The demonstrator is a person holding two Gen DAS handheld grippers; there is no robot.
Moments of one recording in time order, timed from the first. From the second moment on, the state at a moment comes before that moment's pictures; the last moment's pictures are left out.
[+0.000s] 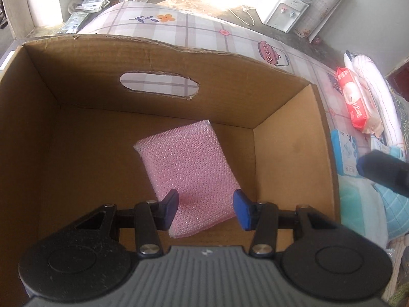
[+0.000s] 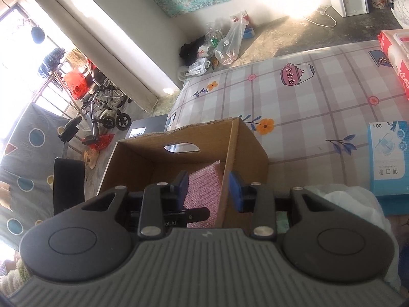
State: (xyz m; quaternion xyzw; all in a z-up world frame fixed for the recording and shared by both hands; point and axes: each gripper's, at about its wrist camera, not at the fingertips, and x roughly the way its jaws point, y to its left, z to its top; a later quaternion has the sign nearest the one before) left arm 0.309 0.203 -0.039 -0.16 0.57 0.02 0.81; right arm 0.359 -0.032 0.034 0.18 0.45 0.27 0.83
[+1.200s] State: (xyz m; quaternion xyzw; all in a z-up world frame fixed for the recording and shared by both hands) left arm 0.285 0.185 0.054 -0.17 0.41 0.04 0.90; right arm 0.348 -0.181 0.038 0.24 0.40 0.18 0.86
